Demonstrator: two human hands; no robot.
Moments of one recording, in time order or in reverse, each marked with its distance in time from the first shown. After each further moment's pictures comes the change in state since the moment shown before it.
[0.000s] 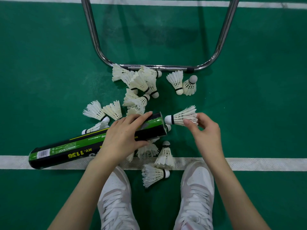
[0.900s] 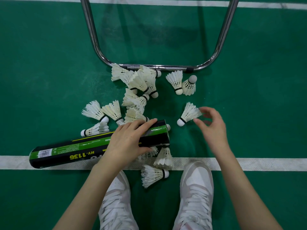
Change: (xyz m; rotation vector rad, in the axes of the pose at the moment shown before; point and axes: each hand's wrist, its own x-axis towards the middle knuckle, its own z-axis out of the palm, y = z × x) left_hand -0.003 0.006 0.013 0.024 -0.072 0.021; right_hand 0.034 0.036 -0.015 -0.121 0.045 0.021
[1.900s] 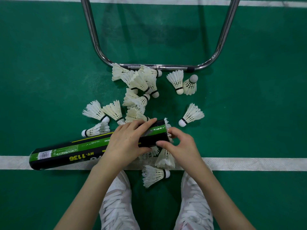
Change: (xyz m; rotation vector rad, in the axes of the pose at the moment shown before) left_hand -0.001 -0.003 0.001 0.012 0.009 0.000; right_hand -0.065 -0.046 0.040 0.126 -0.422 0.019
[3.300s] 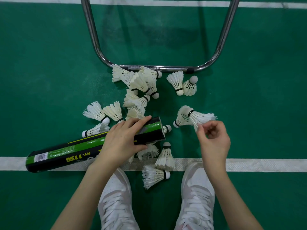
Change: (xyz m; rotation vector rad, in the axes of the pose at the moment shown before) left_hand 0.001 -0.013 -0.008 -0.032 0.011 -0.049; right_hand 0.003 0.016 -0.031 0.225 0.687 -0.029
